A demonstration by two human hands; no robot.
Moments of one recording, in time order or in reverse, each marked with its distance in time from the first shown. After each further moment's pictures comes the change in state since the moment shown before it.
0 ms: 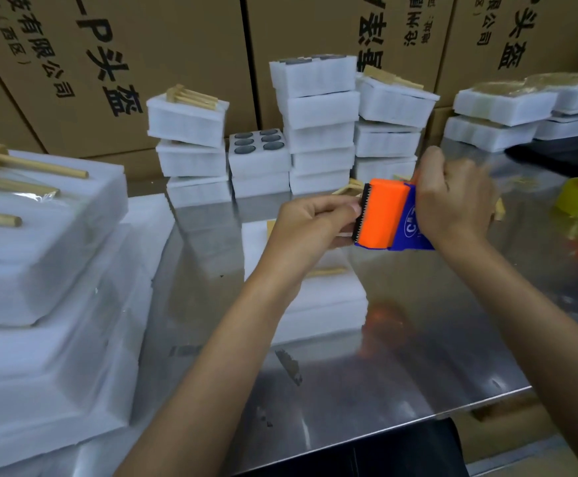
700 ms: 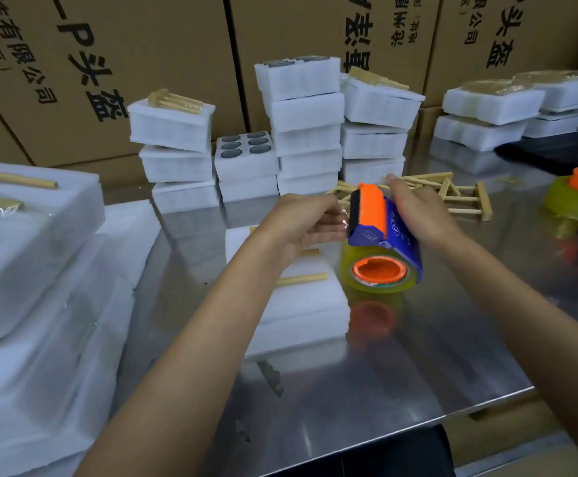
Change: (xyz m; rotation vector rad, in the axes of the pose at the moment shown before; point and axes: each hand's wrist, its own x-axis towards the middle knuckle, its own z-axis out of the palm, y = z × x) left_hand 0.059 0.000 0.016 -0.086 0.021 -0.330; right_hand 0.018 0.054 0.026 0.188 -0.514 0.387
